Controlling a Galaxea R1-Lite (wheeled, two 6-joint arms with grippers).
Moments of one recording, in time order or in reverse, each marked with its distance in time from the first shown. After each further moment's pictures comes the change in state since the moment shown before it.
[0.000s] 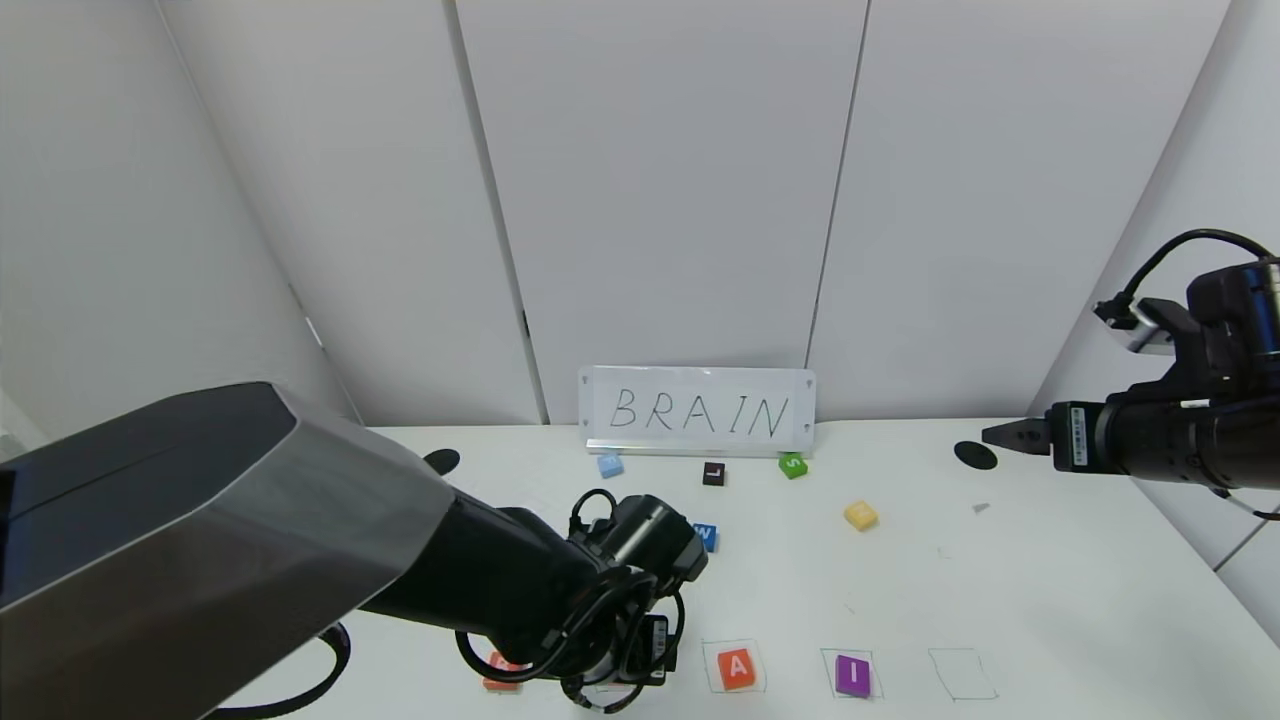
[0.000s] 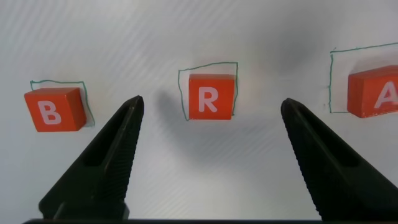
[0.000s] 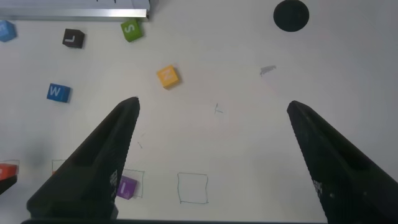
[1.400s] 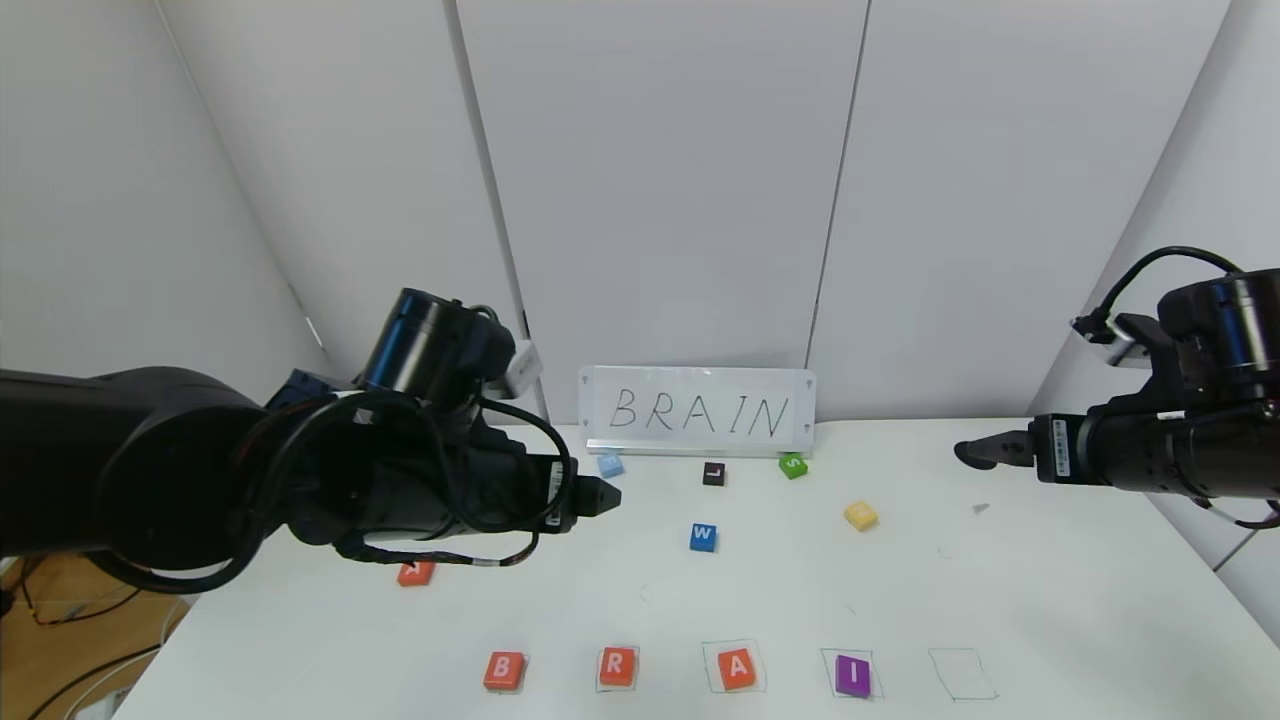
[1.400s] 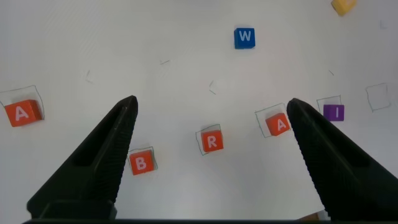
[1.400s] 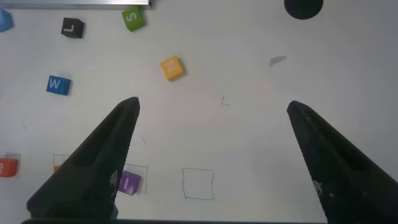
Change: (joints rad) left arm 0.216 -0.418 0.021 -0.077 -0.183 0.333; right arm 0.023 0.031 0.008 0.000 0.000 0.031
